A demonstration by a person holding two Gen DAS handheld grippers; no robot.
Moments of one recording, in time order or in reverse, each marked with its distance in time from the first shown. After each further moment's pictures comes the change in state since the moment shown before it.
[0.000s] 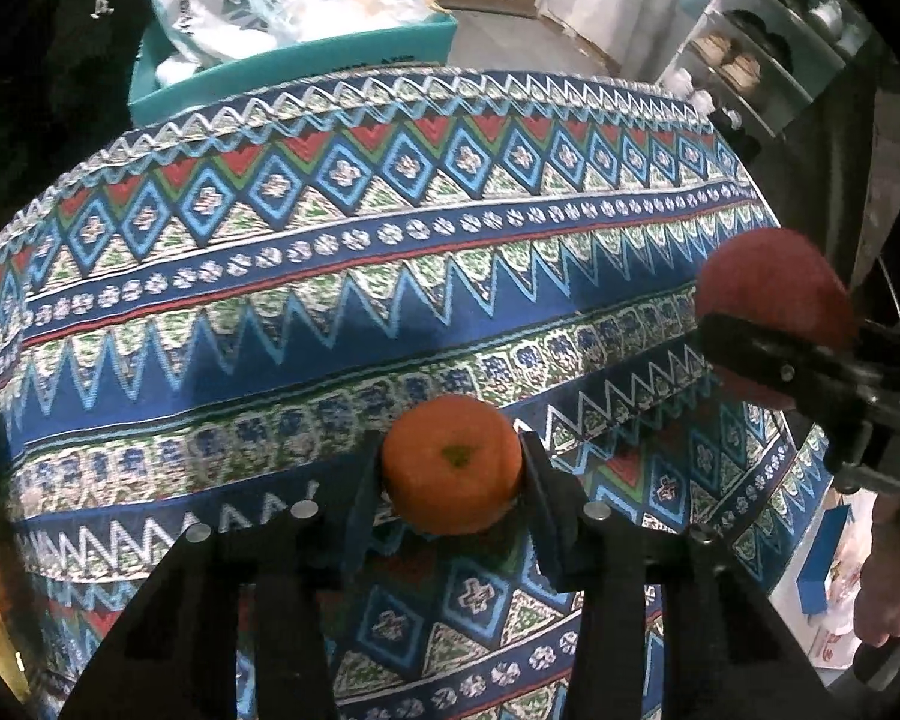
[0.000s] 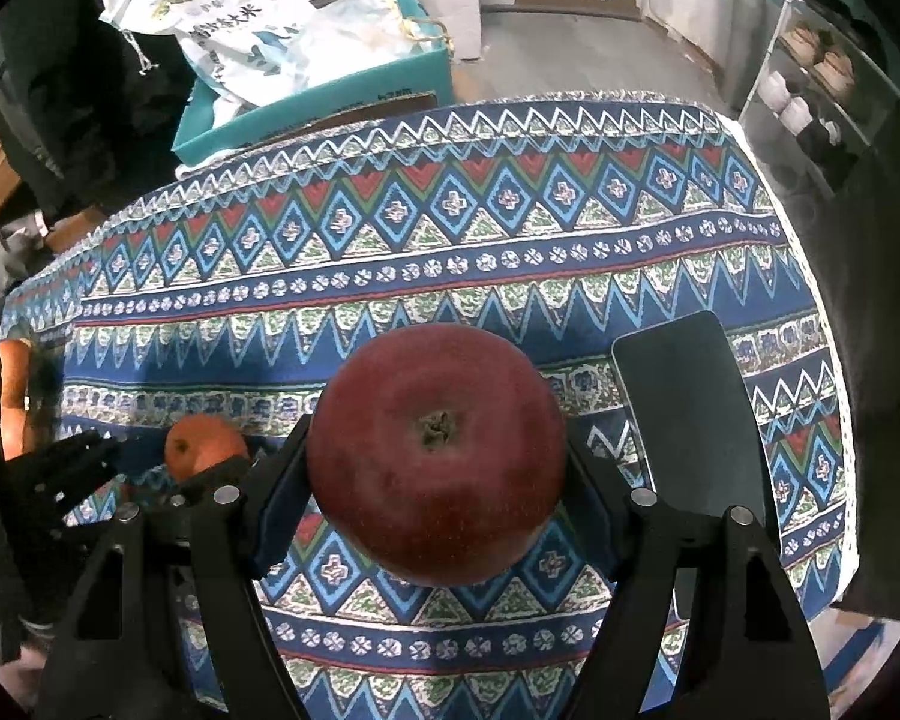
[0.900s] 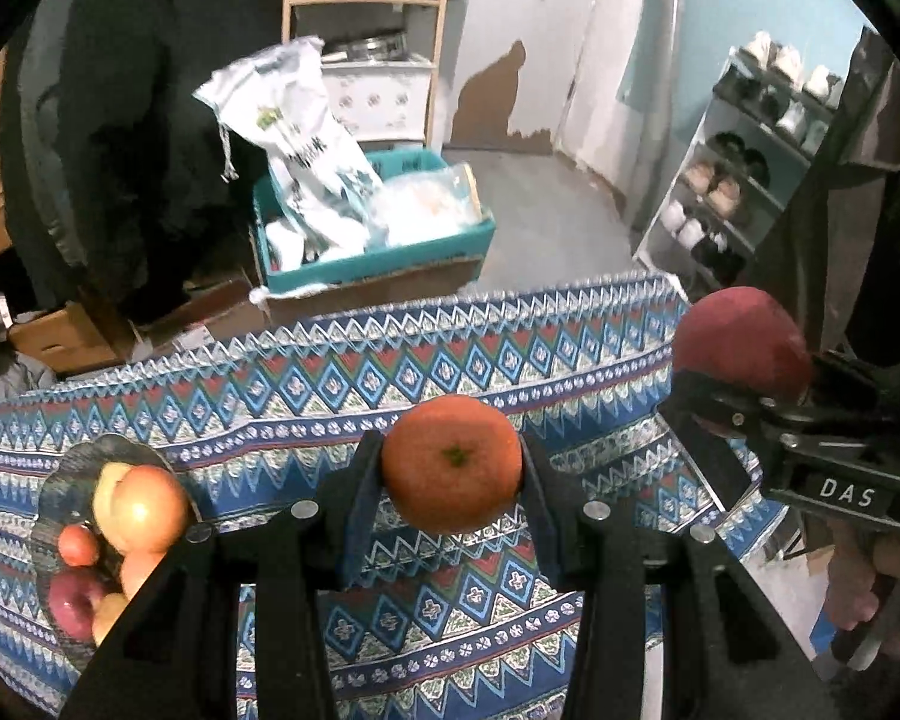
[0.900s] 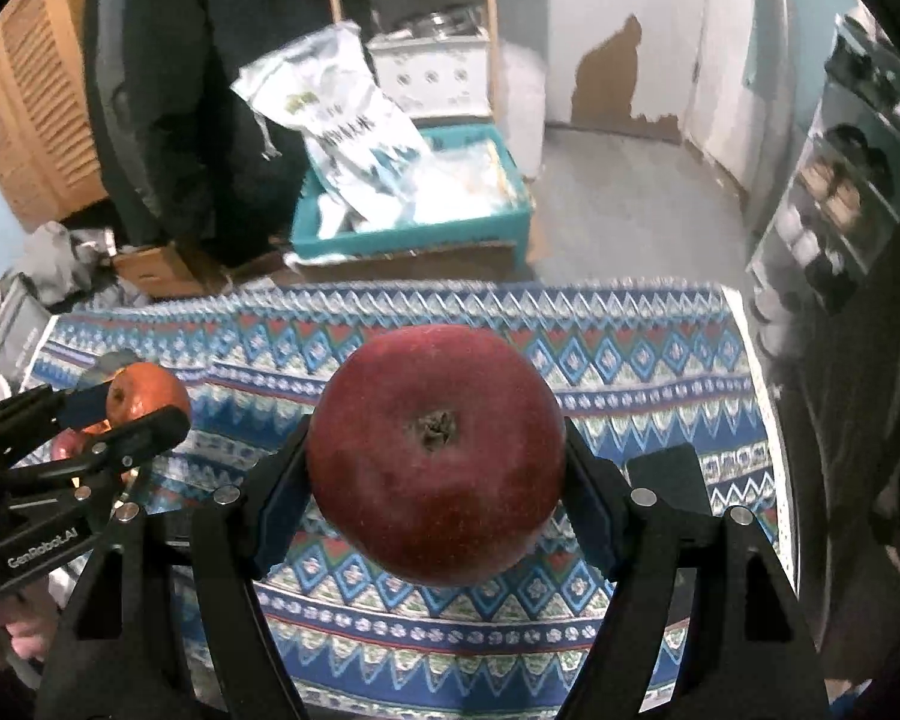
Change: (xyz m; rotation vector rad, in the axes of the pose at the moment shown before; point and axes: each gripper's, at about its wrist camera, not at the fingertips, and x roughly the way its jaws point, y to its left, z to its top) left arm -0.184 0.036 0.001 -0.009 -0.325 0.058; right arm -0.120 0.075 0.020 -0.147 -0.237 0.041
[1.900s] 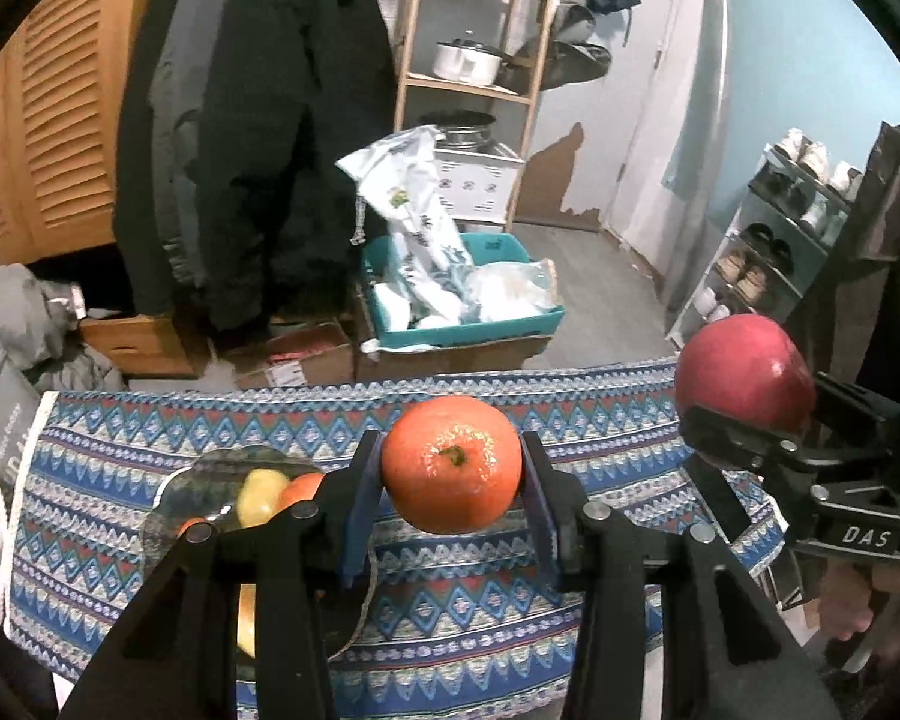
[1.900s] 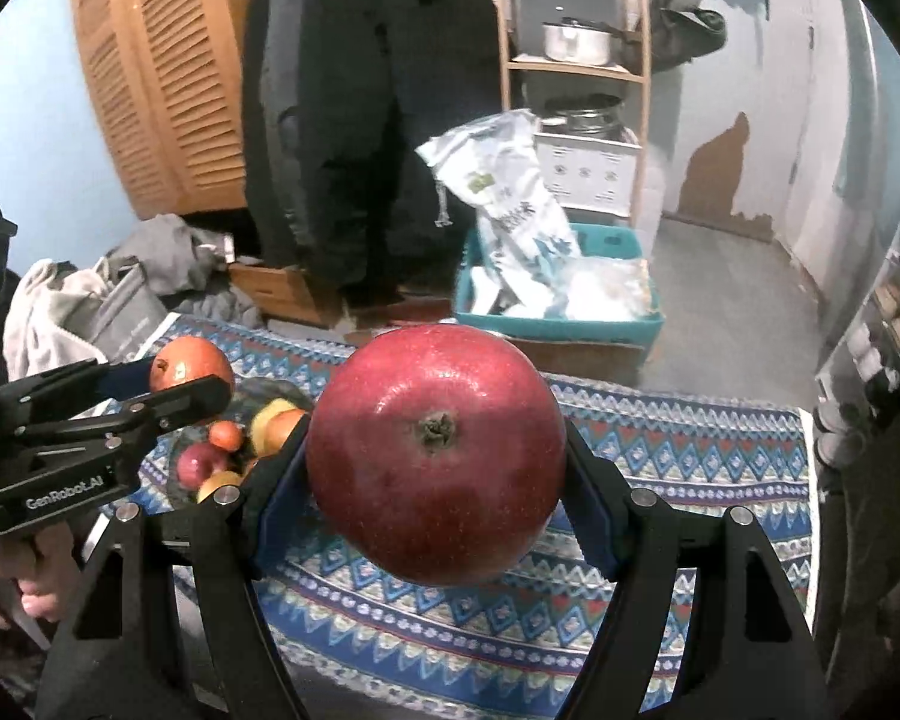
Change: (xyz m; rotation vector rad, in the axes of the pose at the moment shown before) left arm -0.115 0.093 -0.008 -0.105 -0.147 0.083; right arm -0.064 0.122 0.027 -0.183 -0.121 0.184
